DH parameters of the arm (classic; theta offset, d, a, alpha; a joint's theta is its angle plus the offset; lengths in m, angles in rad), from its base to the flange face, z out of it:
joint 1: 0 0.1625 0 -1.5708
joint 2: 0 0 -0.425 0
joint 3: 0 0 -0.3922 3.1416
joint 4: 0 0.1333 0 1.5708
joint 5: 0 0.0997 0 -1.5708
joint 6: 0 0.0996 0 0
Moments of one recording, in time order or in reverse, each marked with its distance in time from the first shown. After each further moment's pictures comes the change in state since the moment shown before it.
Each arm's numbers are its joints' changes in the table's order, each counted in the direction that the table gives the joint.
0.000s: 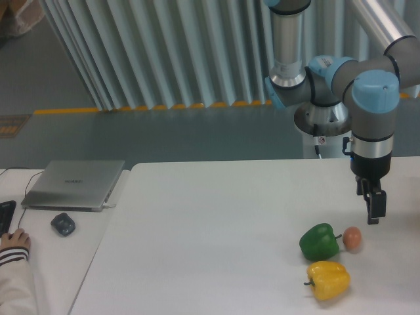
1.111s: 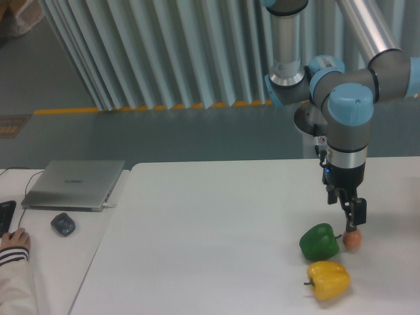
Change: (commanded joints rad) arm -0.048 0.012 0.066 0.132 -0.061 -0.396
